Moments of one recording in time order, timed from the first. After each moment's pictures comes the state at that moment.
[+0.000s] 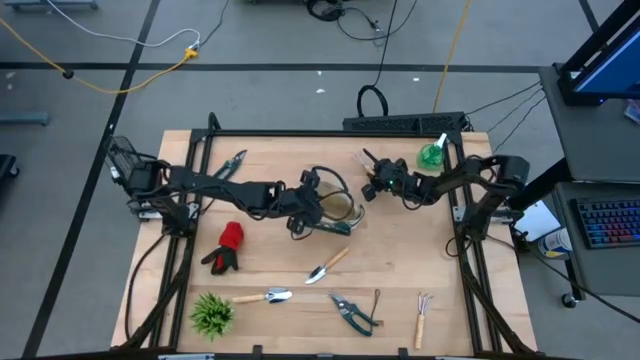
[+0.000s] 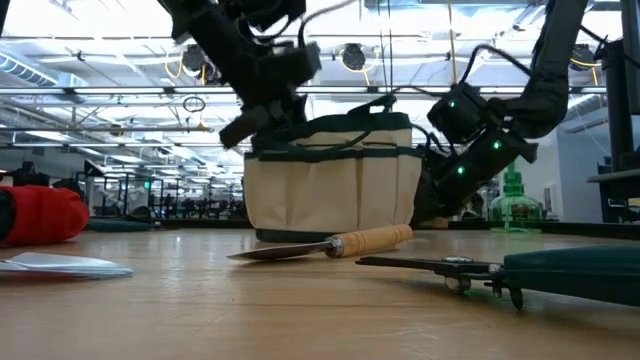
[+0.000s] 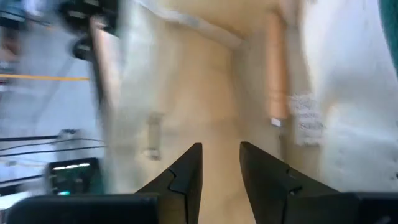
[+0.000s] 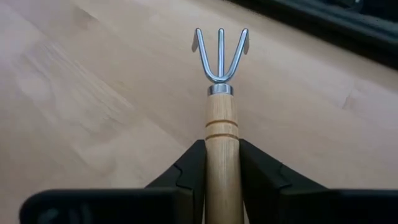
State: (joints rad) left arm 0.00 1.69 1.10 -0.23 -0.38 0.70; right arm -0.42 1.67 0.44 0.59 0.34 0.30
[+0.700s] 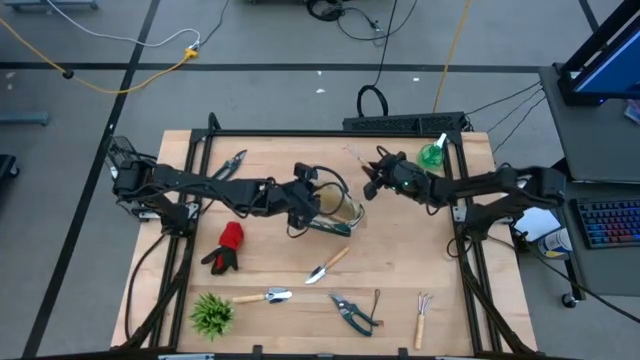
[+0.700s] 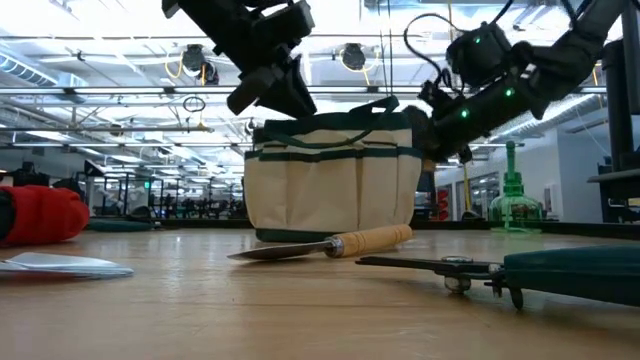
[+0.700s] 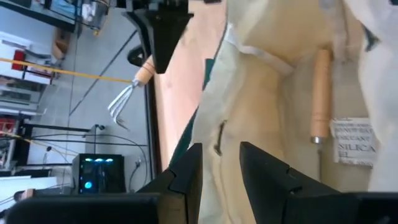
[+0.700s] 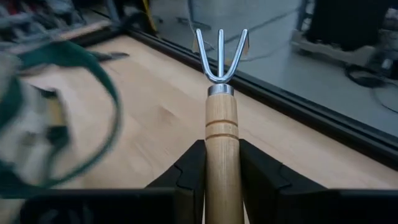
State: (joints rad) left arm -0.02 1.58 1.10 -0.19 -0.47 0.67; right arm -0.31 1.36 0.44 0.56 0.35 0.25
